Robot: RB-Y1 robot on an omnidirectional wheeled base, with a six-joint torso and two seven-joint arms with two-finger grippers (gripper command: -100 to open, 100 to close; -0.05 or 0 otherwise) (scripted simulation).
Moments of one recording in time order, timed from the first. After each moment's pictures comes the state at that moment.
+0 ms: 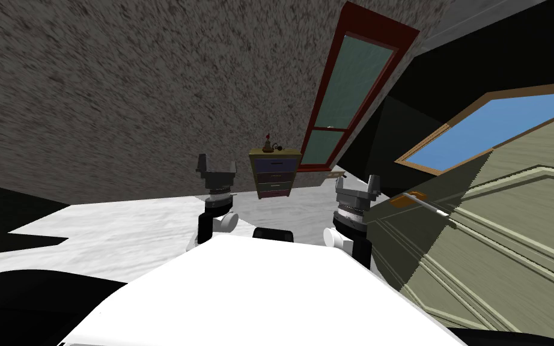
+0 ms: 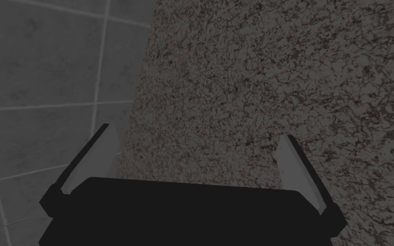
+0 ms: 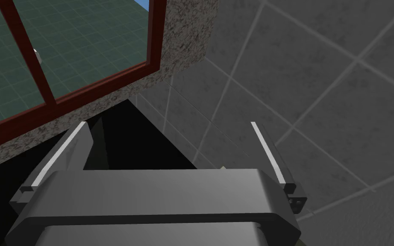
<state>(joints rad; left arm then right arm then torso) 0.46 0.04 -0.07 -2.30 0.12 -0.58 0.13 0.53 -0.02 -0.07 -2.30 -0.10 -0.55 -0.12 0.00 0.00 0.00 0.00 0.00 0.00</state>
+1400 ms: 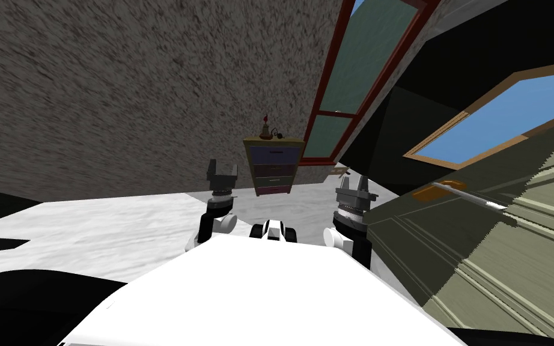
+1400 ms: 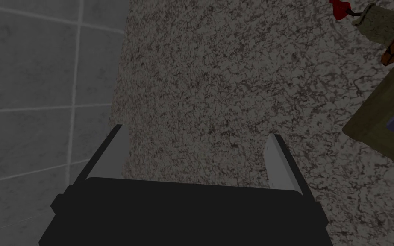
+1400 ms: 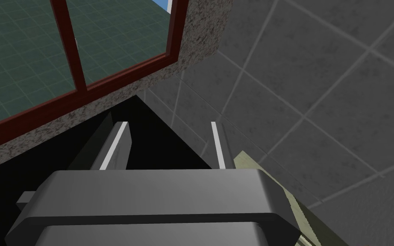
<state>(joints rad) 0.46 0.11 -0.07 -2.23 0.13 -0.61 0.14 0.54 -0.02 -0.07 -2.30 -0.10 -0.55 -0.12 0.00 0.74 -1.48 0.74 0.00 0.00</state>
